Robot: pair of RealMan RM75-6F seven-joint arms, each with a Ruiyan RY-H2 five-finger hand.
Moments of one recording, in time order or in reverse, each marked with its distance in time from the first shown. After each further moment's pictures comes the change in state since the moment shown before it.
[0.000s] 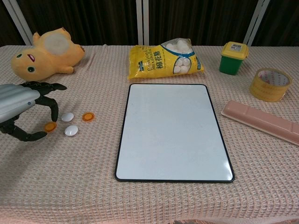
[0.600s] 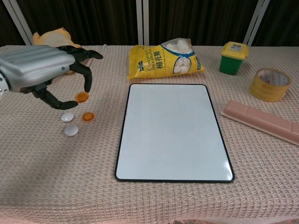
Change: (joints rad) left arm -0.169 0.064 -0.110 -0.143 0.024 -0.108 0.091; right arm -0.009 0.013 0.006 -0.007 -0.006 0.024 0.018
